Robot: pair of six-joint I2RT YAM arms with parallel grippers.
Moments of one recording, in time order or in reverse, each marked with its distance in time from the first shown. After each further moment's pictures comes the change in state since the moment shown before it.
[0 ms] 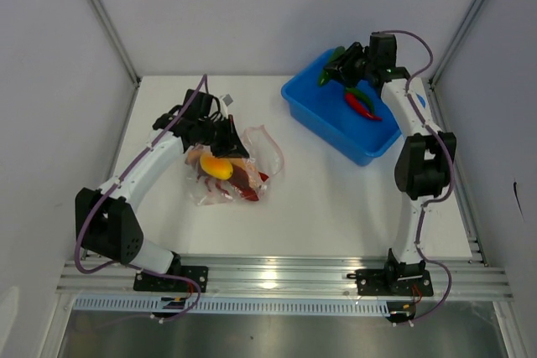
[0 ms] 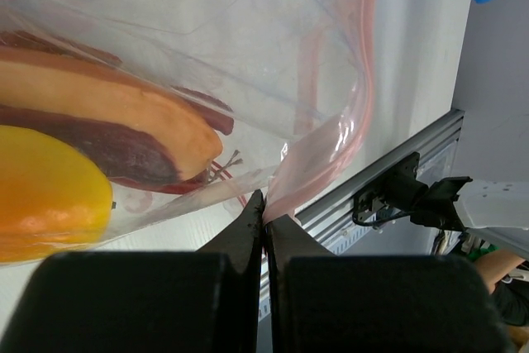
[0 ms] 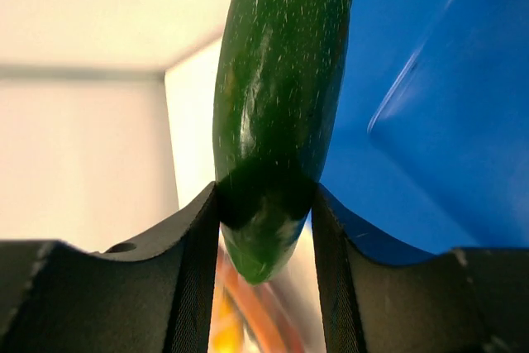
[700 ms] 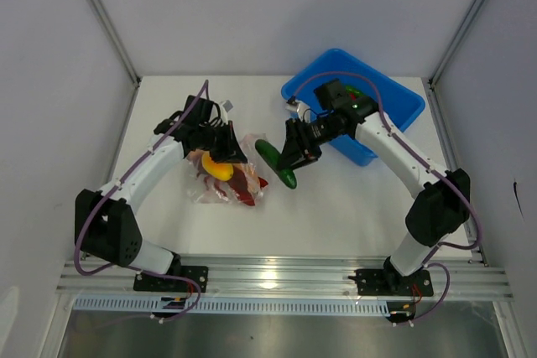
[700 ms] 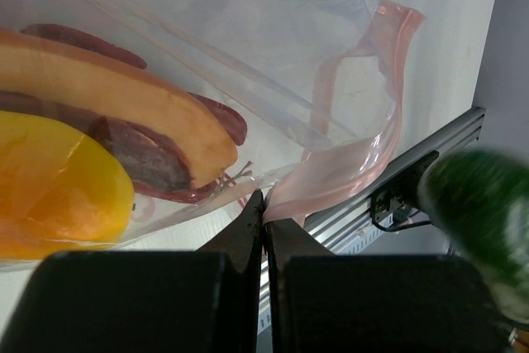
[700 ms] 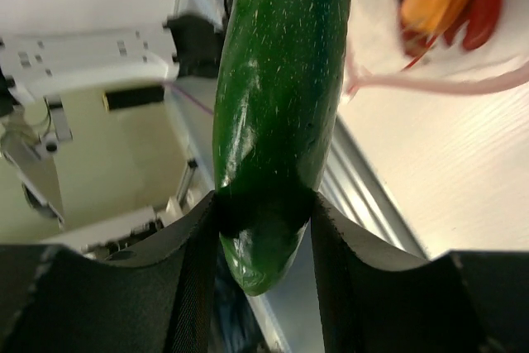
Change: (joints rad) left arm -0.001 -0.021 -0.074 0.034 -0.016 0.020; right arm 0.377 -0.432 -0.365 -0.582 -0.542 -0.554
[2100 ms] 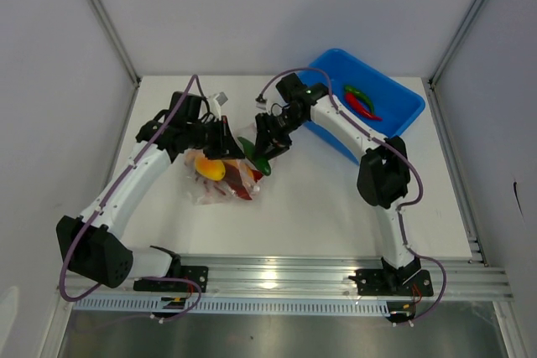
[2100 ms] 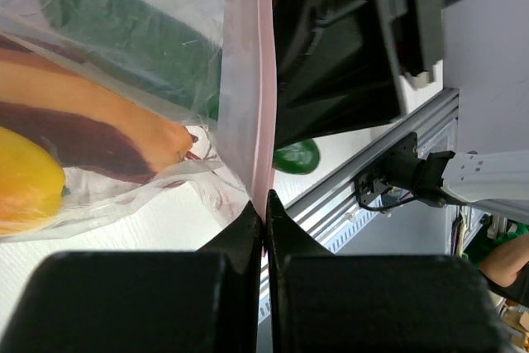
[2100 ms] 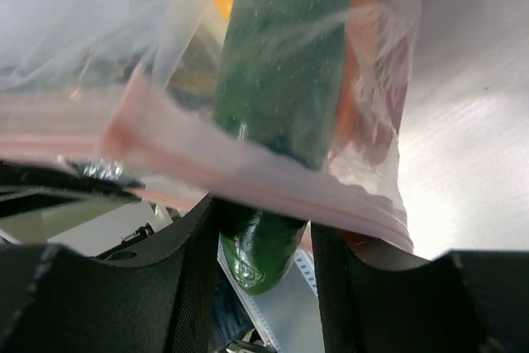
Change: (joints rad) left arm 0.000 -0.135 0.055 -0.079 0.039 0.050; right arm 0.099 0.468 0.418 -0.110 0.060 -0.032
